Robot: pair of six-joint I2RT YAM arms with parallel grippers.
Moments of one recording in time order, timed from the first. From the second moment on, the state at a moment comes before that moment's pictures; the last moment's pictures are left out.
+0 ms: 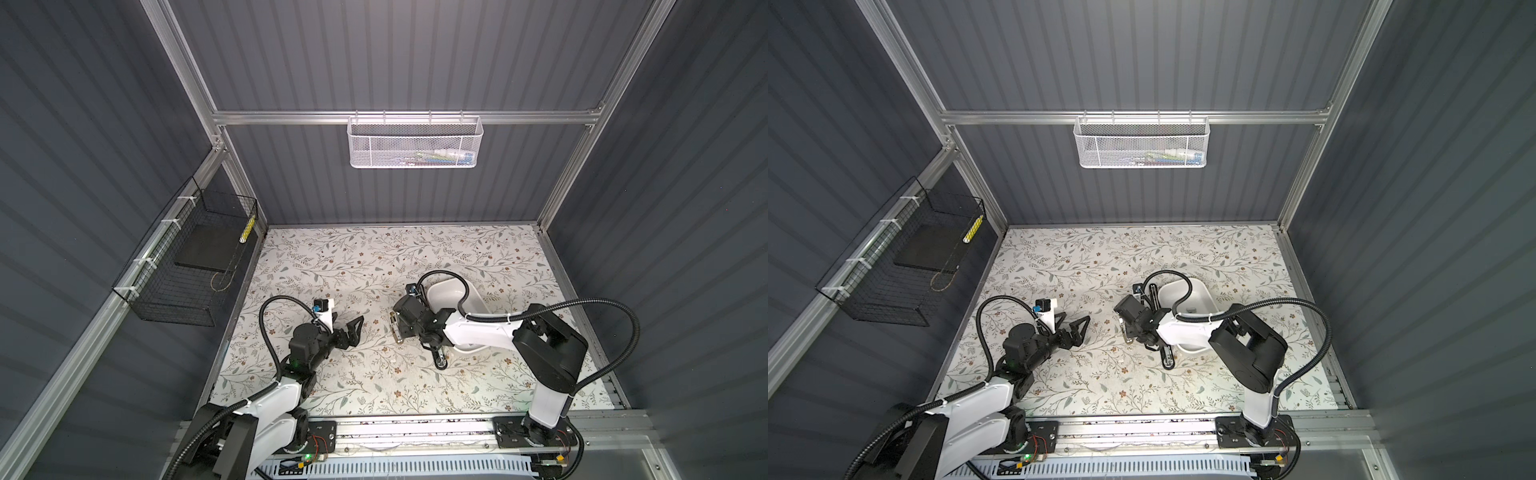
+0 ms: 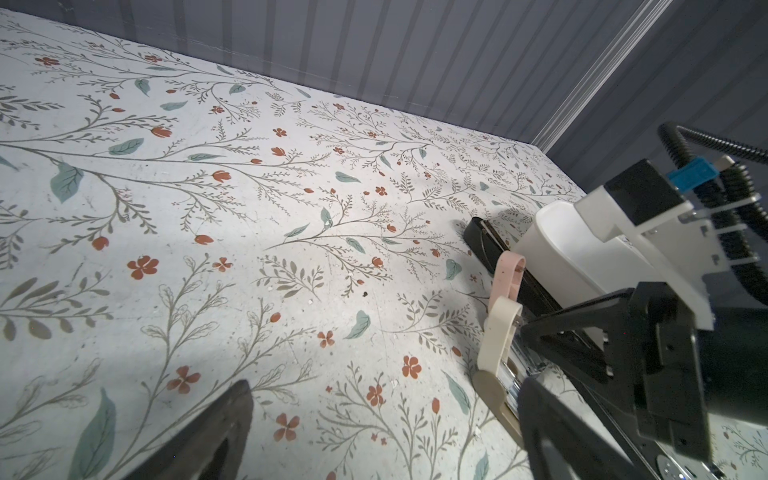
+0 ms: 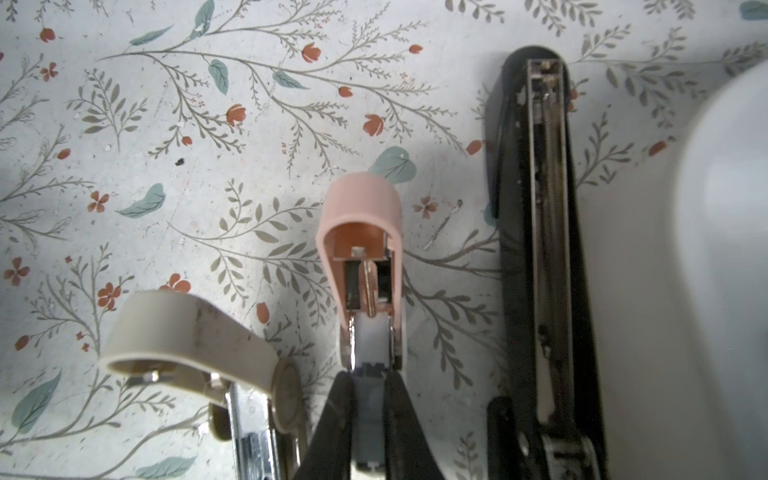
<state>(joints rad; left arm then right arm) -0.32 1.06 0.10 0.67 0.23 -0.31 0.94 1.82 1.05 -0.20 0.36 0.63</state>
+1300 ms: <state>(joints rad) -0.32 1.07 0.10 0.67 0.23 -0.31 0.94 1.84 1.05 -0.19 0.36 0.63</state>
